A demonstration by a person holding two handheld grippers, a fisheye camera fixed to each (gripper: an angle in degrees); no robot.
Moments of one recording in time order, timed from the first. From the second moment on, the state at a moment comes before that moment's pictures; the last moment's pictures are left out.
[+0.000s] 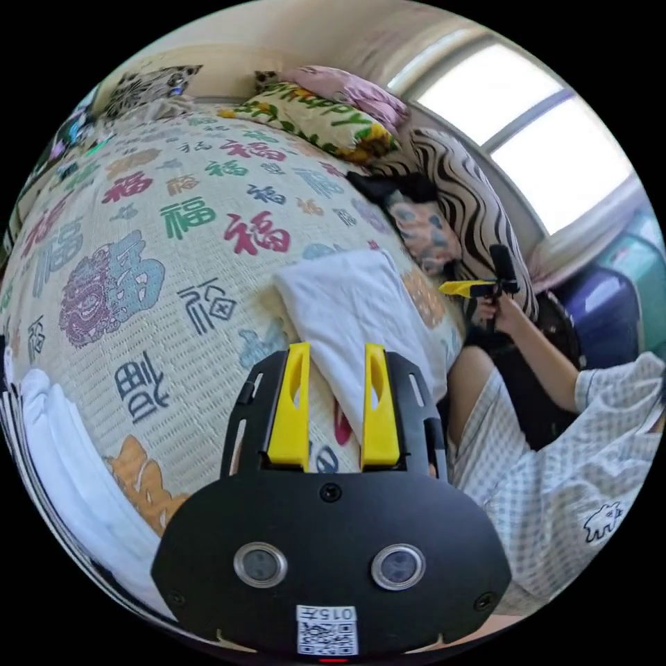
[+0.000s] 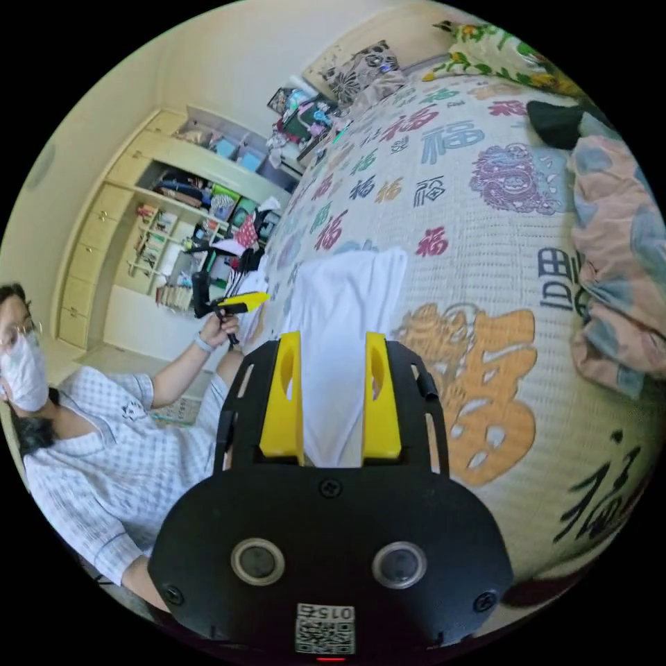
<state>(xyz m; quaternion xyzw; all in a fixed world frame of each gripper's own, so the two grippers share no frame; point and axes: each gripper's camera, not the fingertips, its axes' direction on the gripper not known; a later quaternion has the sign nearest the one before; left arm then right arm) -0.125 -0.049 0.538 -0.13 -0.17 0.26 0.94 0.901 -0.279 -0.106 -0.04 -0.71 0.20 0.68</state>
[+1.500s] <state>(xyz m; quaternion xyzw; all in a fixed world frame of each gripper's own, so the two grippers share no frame) -0.246 -0.046 0.350 -0.21 -0.02 0.10 0.97 0.909 -0.226 -0.051 -0.23 -0.77 0.17 0.58</state>
